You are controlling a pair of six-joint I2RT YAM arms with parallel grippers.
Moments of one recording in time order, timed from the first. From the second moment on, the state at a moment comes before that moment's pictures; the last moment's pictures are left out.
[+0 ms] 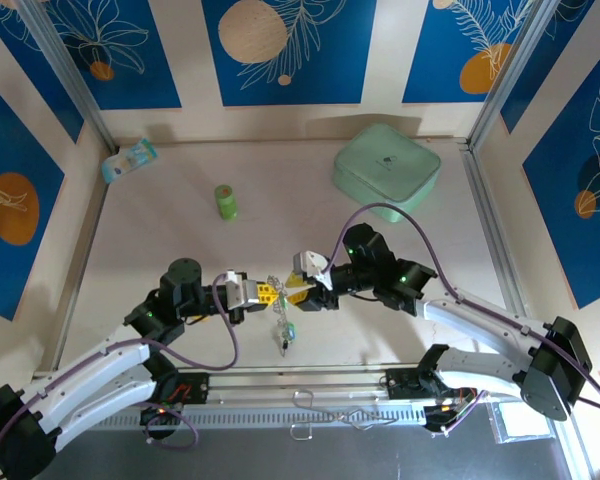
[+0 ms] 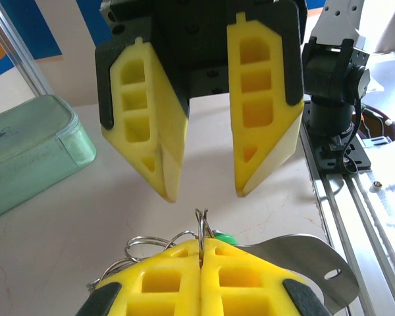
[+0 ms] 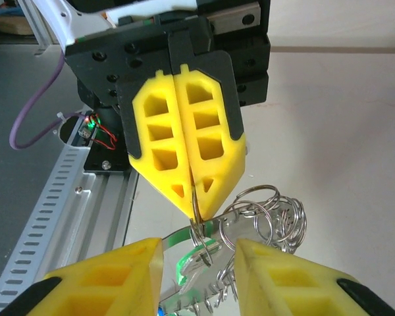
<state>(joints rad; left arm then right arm) -0.70 0.73 0.41 0.06 0.67 0.37 0.85 1.10 0.78 -0.20 -0.67 -0.36</state>
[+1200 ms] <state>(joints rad) -0.70 0.72 0.41 0.08 0.71 0.36 0.86 1.18 0.83 -0.31 -0.67 -0.42</state>
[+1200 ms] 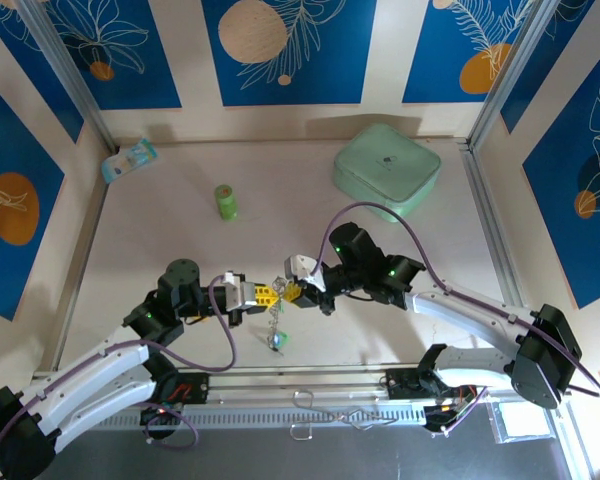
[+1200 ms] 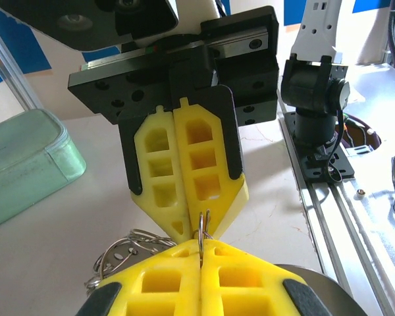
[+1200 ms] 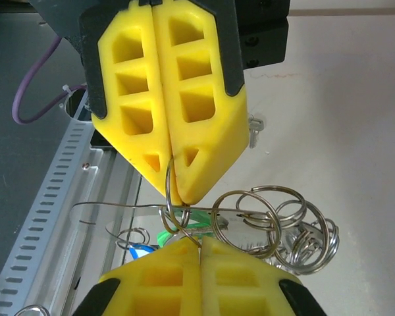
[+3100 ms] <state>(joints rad) -0.71 0.72 0.38 0.16 0.72 0.36 0.89 1.07 0.62 0.10 -0.67 -0.34</state>
